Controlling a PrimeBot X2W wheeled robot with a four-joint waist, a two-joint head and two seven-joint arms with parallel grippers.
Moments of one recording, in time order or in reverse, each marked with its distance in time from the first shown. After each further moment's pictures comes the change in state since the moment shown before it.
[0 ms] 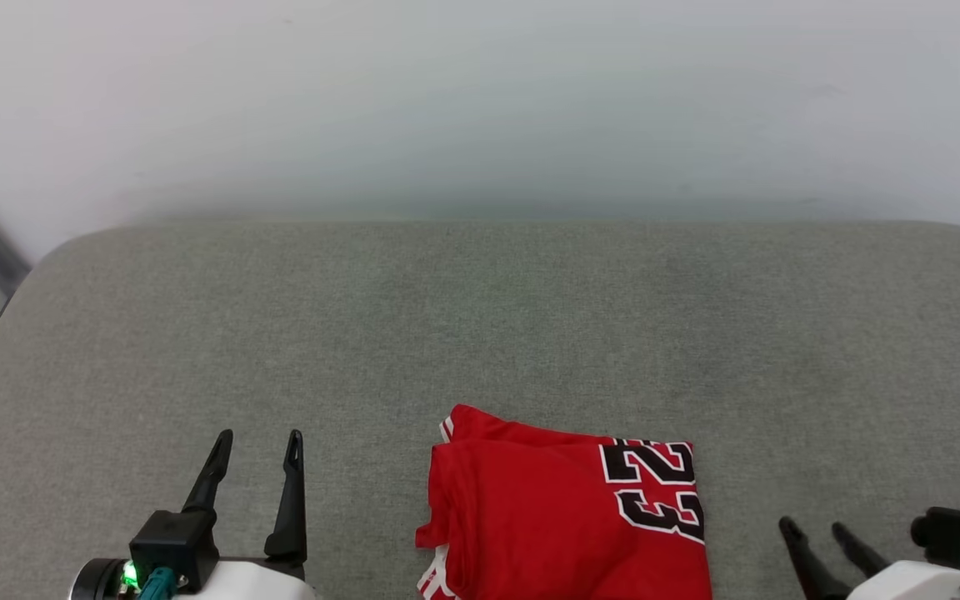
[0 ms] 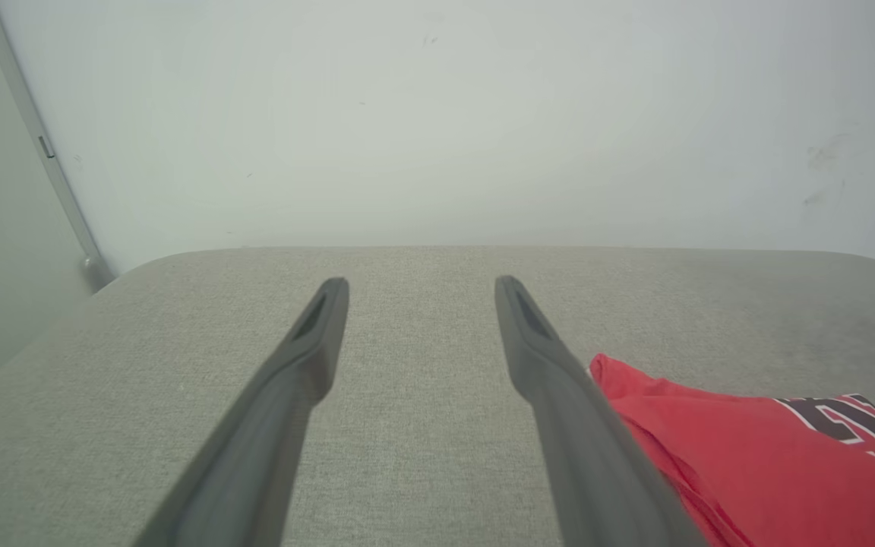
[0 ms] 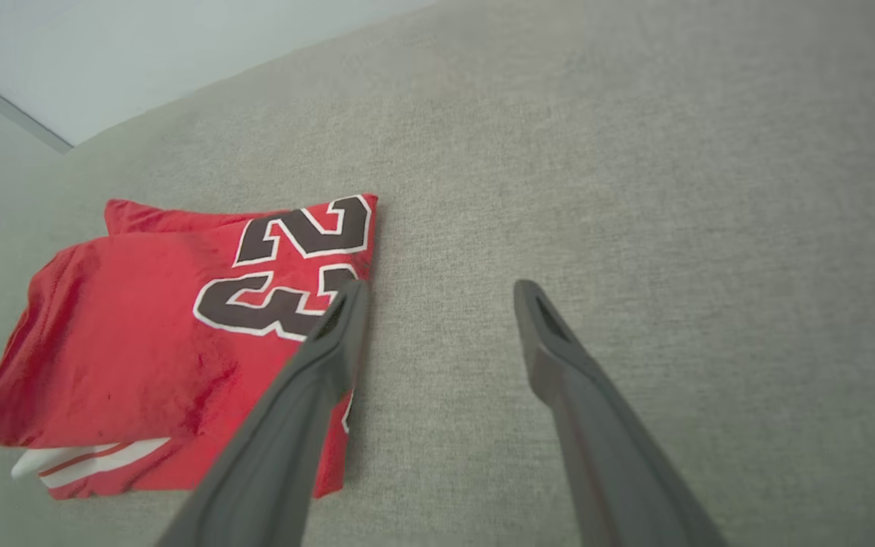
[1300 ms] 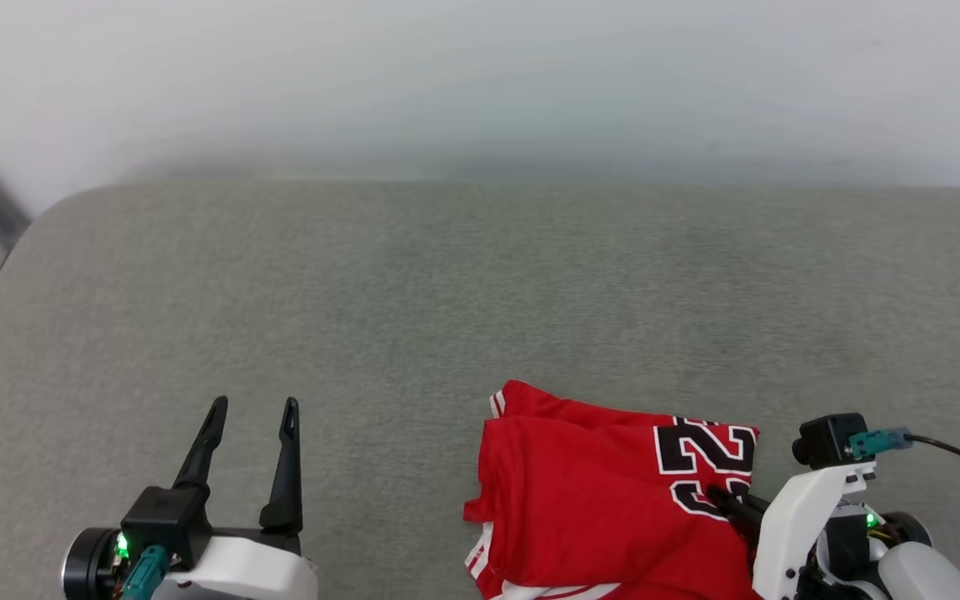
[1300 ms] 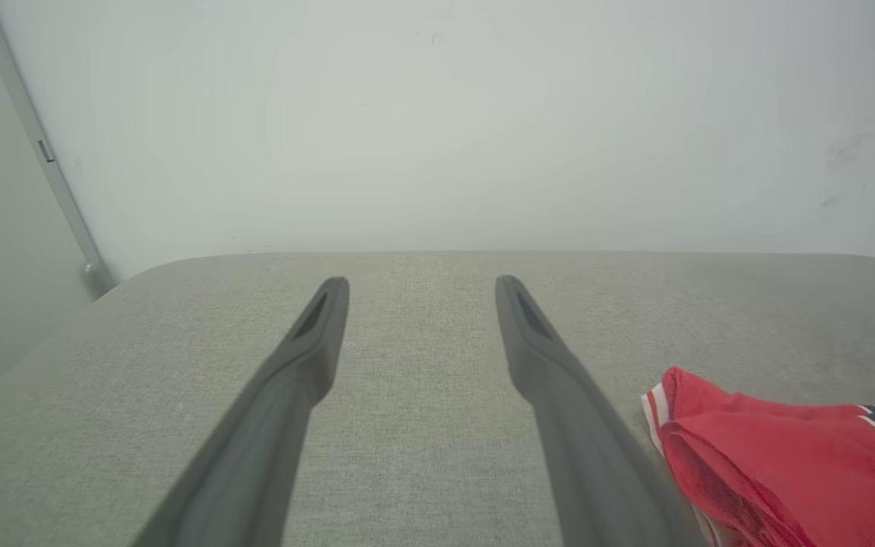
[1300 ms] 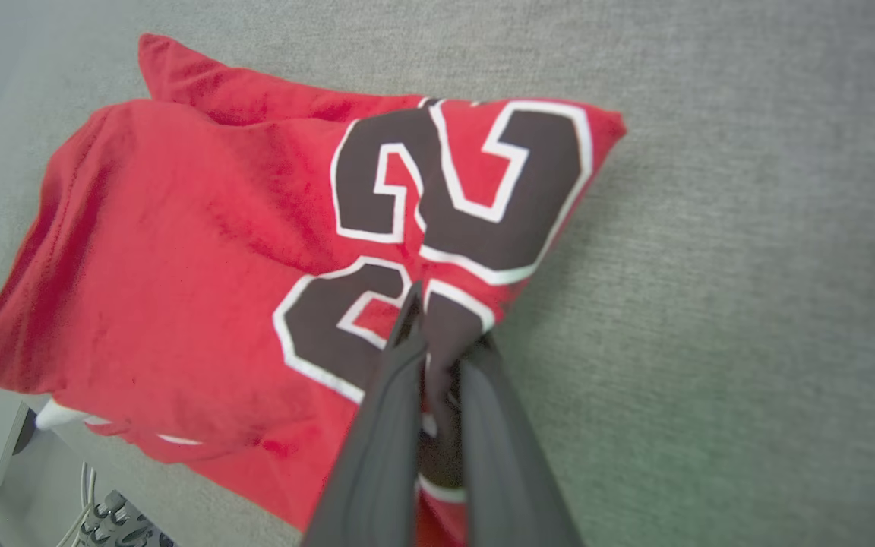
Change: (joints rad) left arm -0.052 -0.077 0.095 0.019 0.089 -0.105 -0.003; right arm -0.369 -0.184 0.414 0.395 0.309 0.000 0.097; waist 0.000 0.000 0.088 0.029
